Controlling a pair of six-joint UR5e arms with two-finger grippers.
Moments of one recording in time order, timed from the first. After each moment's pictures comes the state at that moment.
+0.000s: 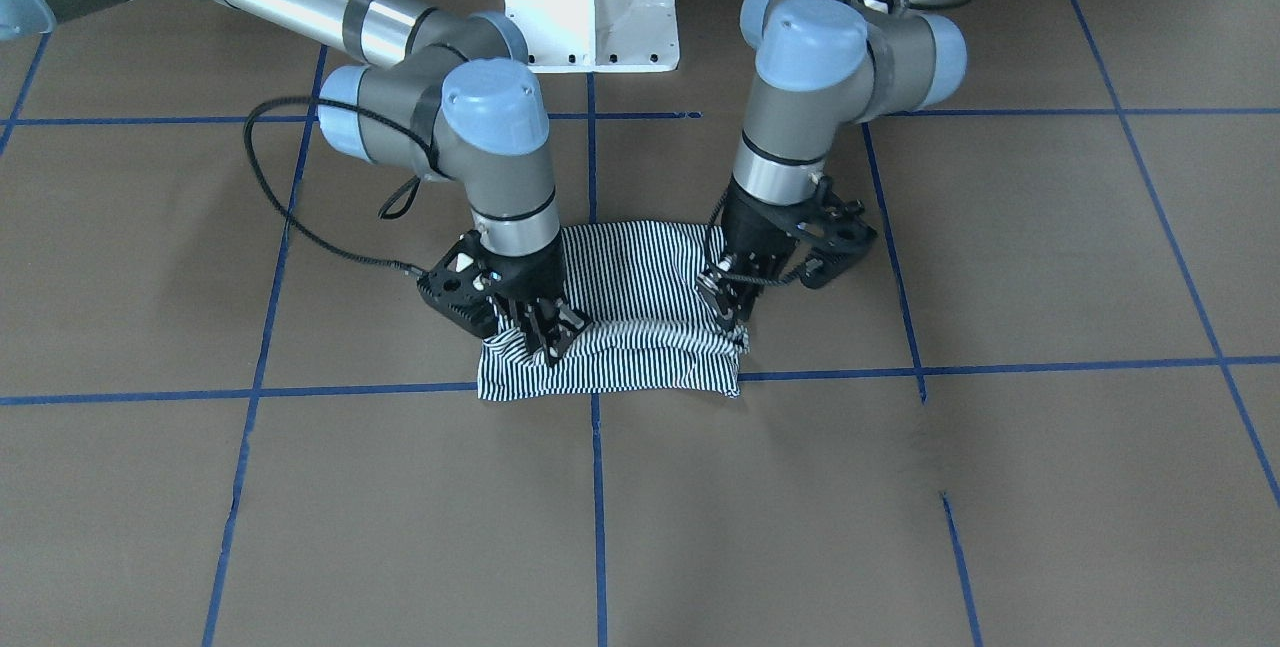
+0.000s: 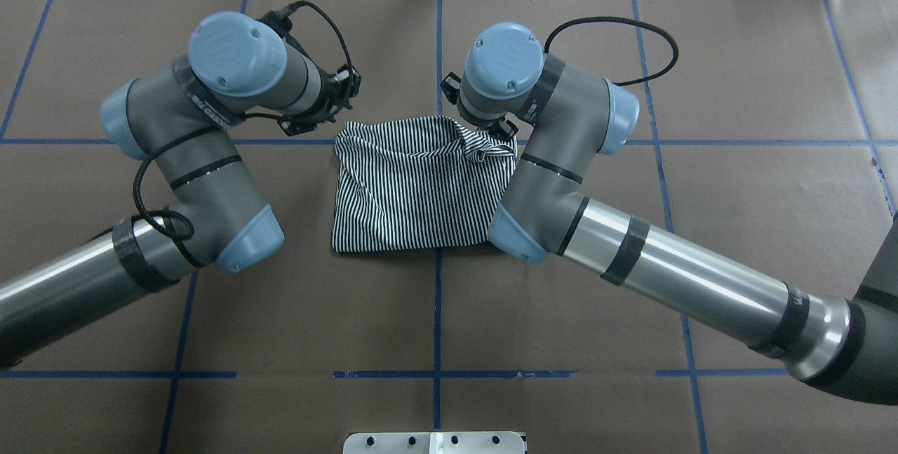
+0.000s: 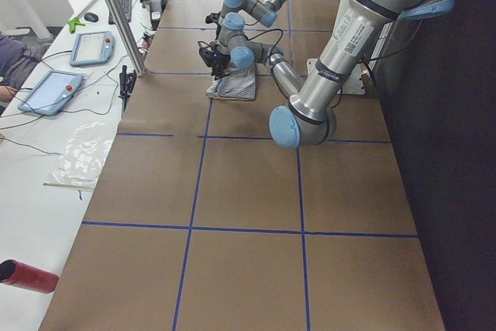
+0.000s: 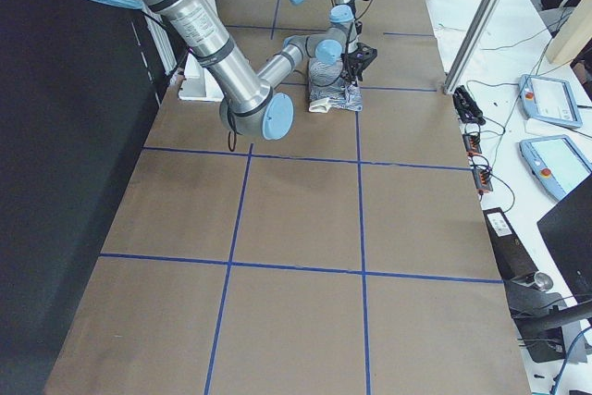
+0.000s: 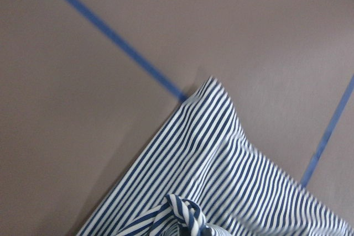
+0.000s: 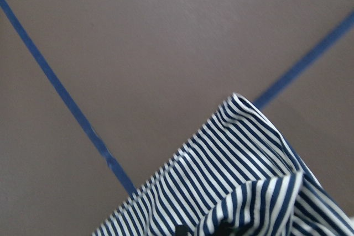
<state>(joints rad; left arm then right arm) -0.73 -2.23 -1.55 -1.90 -1.75 -1.76 0.66 -0.72 1.28 -1.27 1.72 1.82</state>
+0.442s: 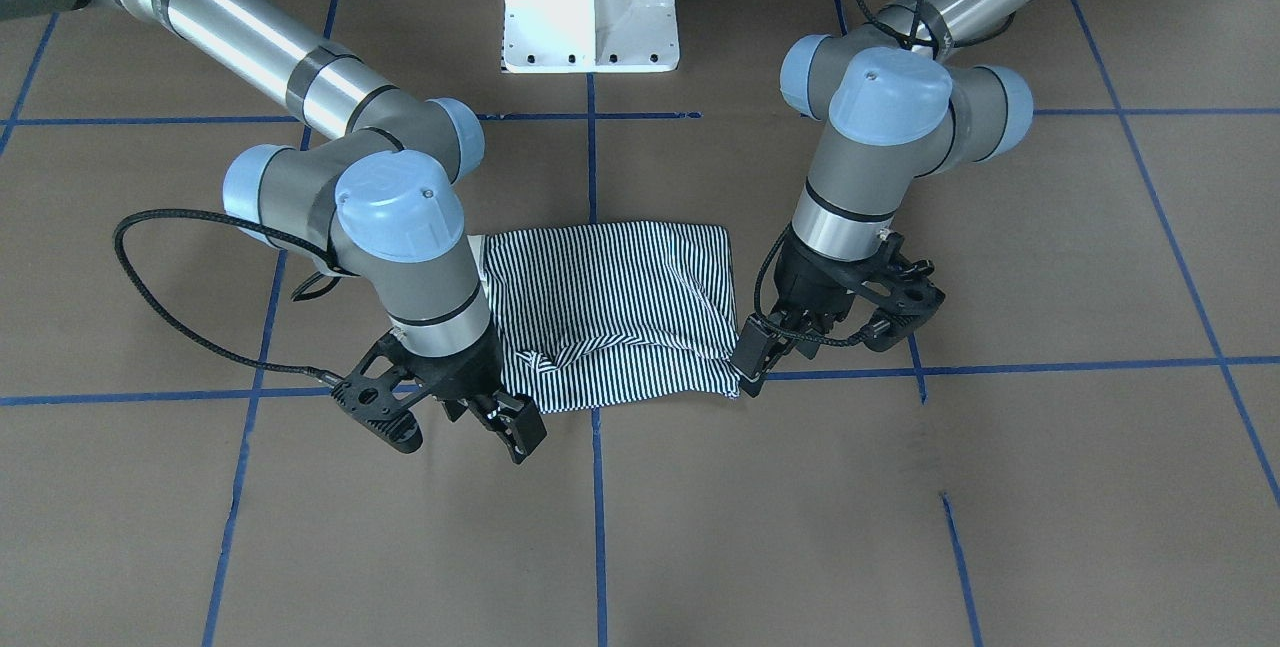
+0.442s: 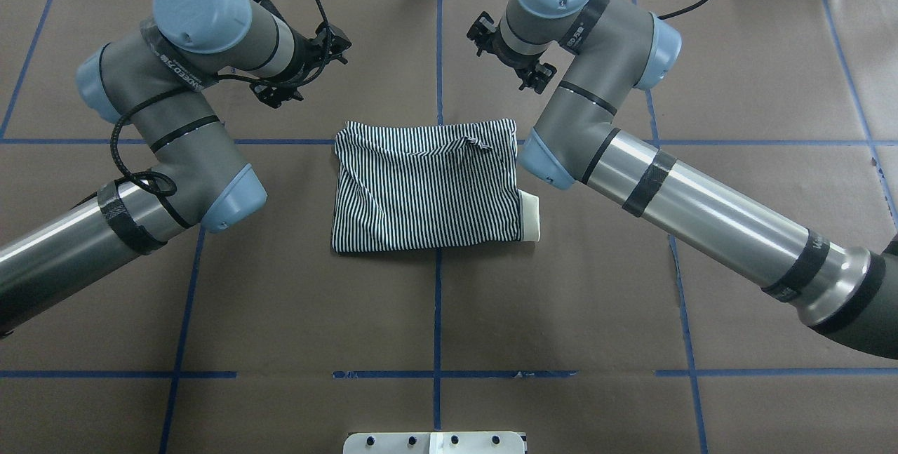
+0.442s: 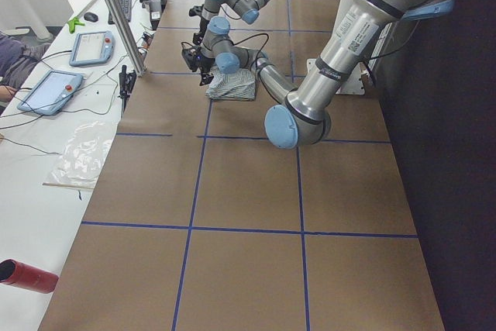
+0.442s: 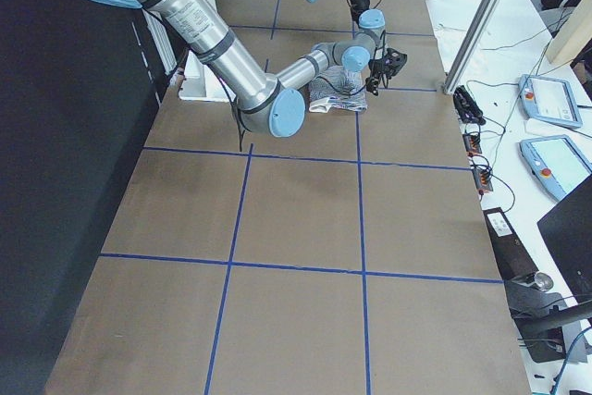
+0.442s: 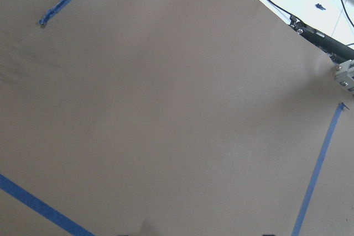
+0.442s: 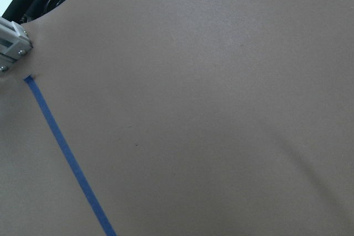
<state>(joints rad) -0.79 -2.22 -1.52 -1.96 -1.83 -1.71 0.78 -0.70 1.20 -1.21 1.86 1.71</state>
